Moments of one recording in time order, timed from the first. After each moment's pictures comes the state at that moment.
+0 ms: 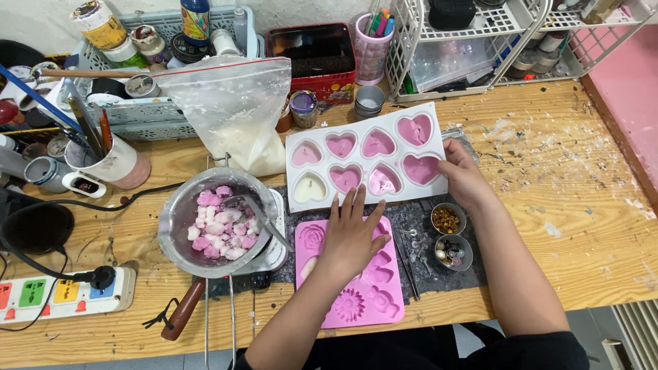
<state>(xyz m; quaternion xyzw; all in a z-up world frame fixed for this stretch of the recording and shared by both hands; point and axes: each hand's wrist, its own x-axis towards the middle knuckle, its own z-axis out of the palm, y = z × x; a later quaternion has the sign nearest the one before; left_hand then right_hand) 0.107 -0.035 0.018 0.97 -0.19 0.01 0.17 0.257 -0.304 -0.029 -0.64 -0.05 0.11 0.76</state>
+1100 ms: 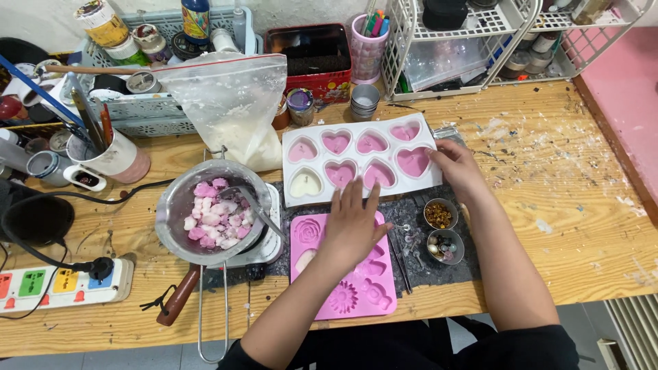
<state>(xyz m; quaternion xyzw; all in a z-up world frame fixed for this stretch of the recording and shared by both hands) 0.117 -0.049 0.017 0.97 -0.18 0.01 0.17 0.261 -0.308 -0.029 -0.75 0.04 0.06 0.65</state>
